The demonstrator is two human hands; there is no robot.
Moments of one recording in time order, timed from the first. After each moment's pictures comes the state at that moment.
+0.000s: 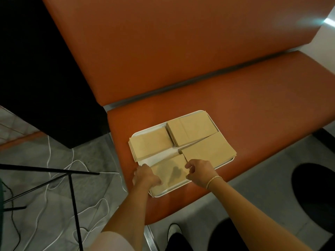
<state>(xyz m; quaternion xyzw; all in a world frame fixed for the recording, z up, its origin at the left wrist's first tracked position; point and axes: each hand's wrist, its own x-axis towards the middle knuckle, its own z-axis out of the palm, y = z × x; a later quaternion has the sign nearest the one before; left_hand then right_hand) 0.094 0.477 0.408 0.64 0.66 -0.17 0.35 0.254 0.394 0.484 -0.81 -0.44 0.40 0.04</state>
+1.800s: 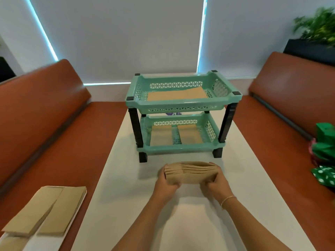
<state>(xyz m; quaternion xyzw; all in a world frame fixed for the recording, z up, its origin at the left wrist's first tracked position) 0.254 0.010 0.625 0.77 0.07 -0.09 0.63 0.242 -0.167 0.650 -0.83 0.11 0.01 0.55</state>
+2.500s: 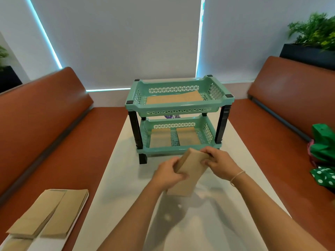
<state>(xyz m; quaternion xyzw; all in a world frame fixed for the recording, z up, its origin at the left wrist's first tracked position) 0.259 0.001 0.694 0.87 -0.05 -0.08 0.48 0.257 -0.188 0.734 -0.93 -0.10 0.02 0.36</state>
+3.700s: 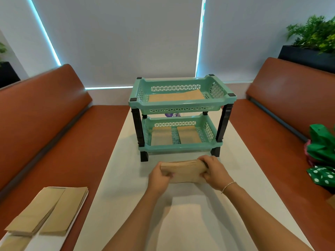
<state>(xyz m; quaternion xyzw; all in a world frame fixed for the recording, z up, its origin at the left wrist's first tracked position) 0.250 0.022 0.653 0.80 0.06 -0.02 0.59 0.256 -0.176 0.677 -0.95 -0.09 0.01 0.29</state>
